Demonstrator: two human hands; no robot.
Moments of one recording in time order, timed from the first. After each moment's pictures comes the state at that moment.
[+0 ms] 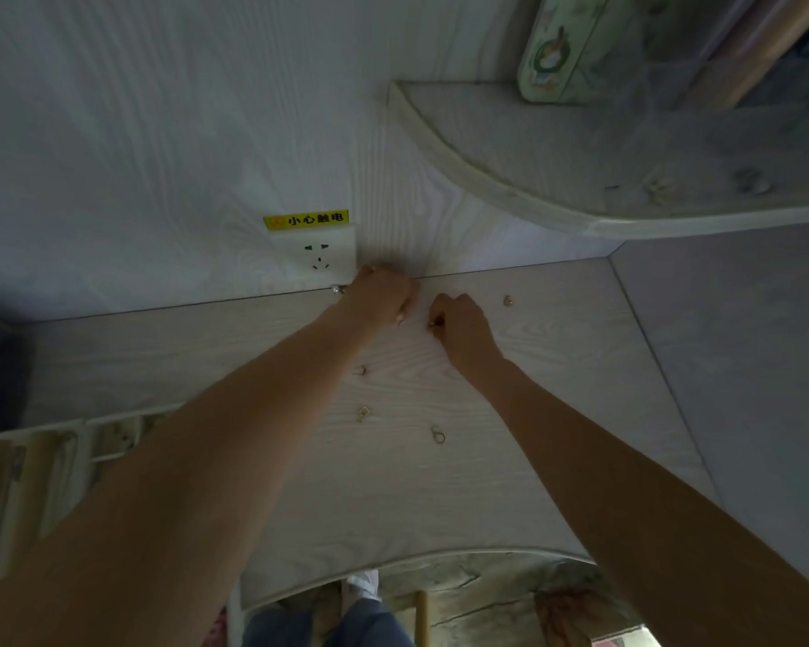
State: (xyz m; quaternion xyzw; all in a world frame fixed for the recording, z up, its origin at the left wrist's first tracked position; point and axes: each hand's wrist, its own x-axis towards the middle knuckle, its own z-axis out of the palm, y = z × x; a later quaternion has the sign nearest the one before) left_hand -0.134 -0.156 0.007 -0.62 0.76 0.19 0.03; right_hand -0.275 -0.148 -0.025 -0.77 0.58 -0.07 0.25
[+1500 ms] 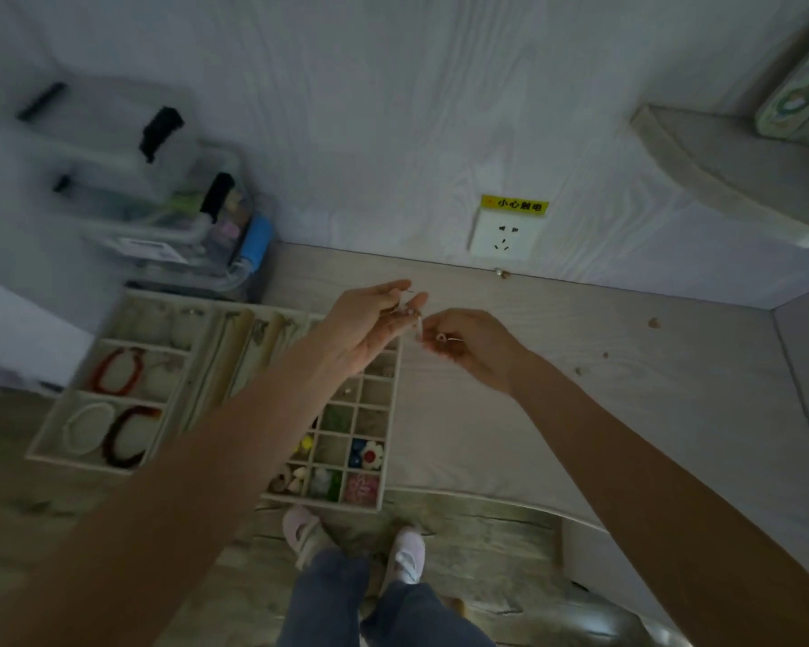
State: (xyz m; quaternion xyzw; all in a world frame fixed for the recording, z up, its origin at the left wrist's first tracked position) left_hand -0.020 0.050 0.087 -0.53 -0.02 0.60 -0.61; right_hand -0.147 -0.024 0.059 -0.42 0.44 -0.12 0.79
